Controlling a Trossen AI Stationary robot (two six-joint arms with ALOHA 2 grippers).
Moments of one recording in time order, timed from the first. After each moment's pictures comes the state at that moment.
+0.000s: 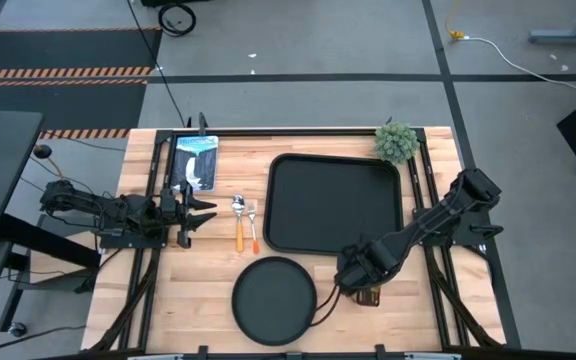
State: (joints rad) left arm -0.27 0.12 0.01 0.26 -0.39 -0.01; right arm 0.54 1.72 1.34 -1.21 -0.01 0.71
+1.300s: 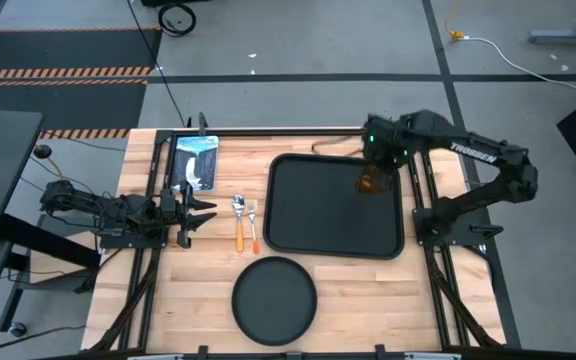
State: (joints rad) left arm -0.27 0.12 0.01 0.26 -0.39 -0.01; right arm -0.47 1.29 1.33 -1.43 0.13 0.03
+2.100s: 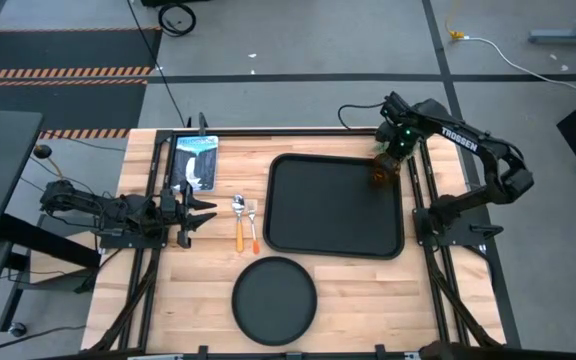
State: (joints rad) left arm -0.27 0.12 0.01 0.26 -0.39 -0.01; right arm -0.99 1.34 1.05 -1.16 -0.02 -0.24
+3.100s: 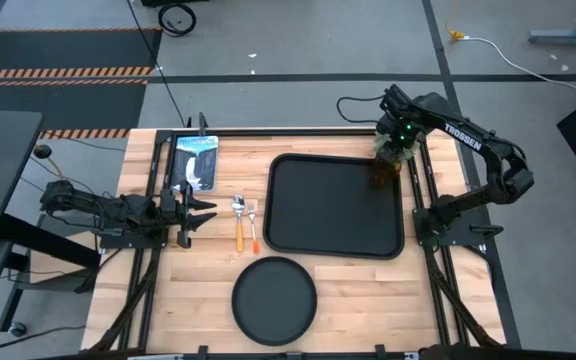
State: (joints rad) left arm -0.27 0.12 0.01 0.26 -0.39 -0.01; right arm -0.92 1.34 1.19 -1.23 0.03 -0.14
